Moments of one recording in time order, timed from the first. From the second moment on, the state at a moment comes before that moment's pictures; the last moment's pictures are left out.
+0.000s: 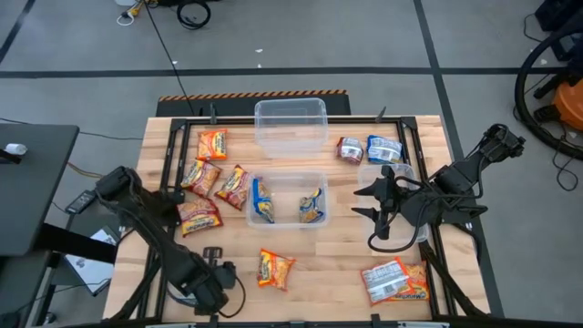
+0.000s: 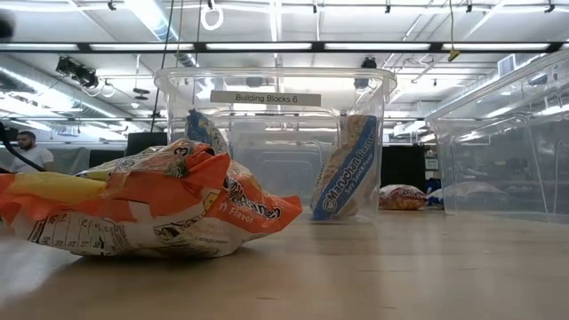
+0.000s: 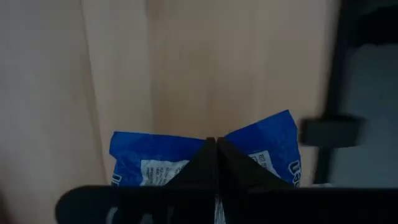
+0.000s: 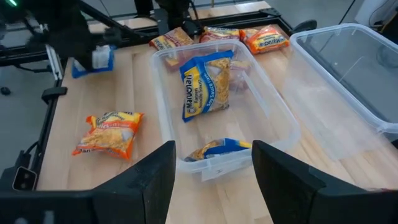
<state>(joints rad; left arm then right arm) -0.85 1.67 1.21 -0.88 -0.06 -0.81 0.60 1.06 1.11 -0.76 0.68 0.55</state>
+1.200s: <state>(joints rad) 0.03 1.49 1.12 0.16 -0.09 0.08 0.61 1.06 1.11 -0.78 0.65 0.58</state>
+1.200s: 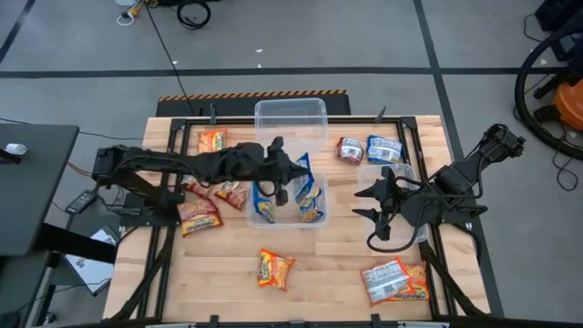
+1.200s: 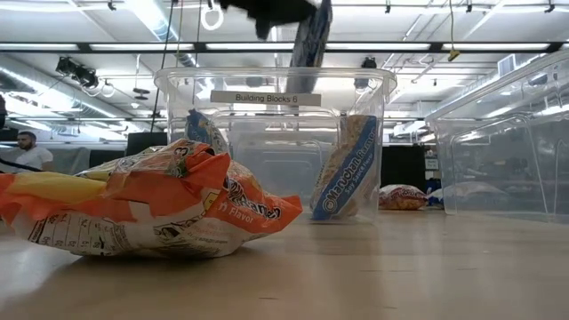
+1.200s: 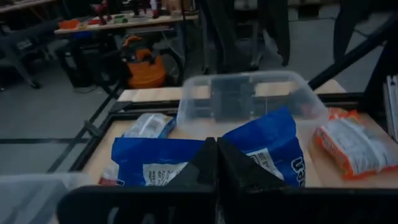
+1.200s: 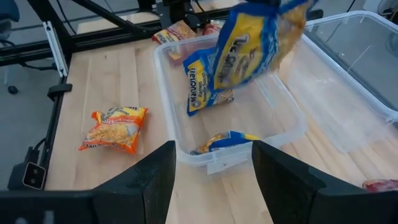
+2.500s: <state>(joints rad) 0.15 1.41 0.62 0.38 0.12 0.22 0.25 1.06 1.11 -0.79 0.47 0.61</state>
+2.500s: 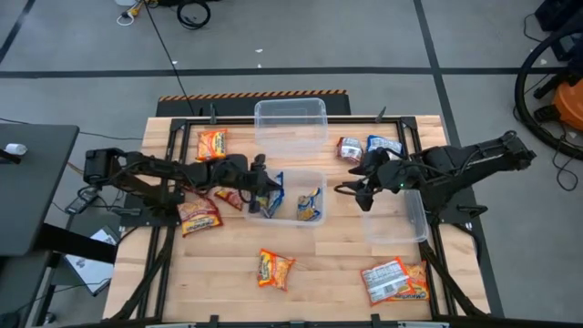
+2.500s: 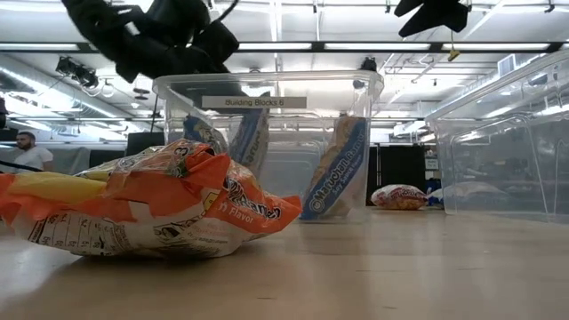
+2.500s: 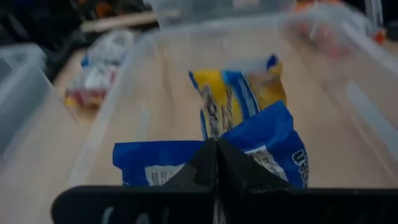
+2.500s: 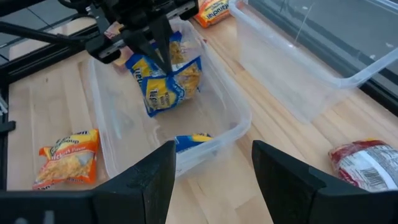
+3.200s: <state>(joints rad) 0.11 1.41 0.96 -0.37 0.08 0.26 0.25 1.06 1.11 -0.83 0.46 0.58</state>
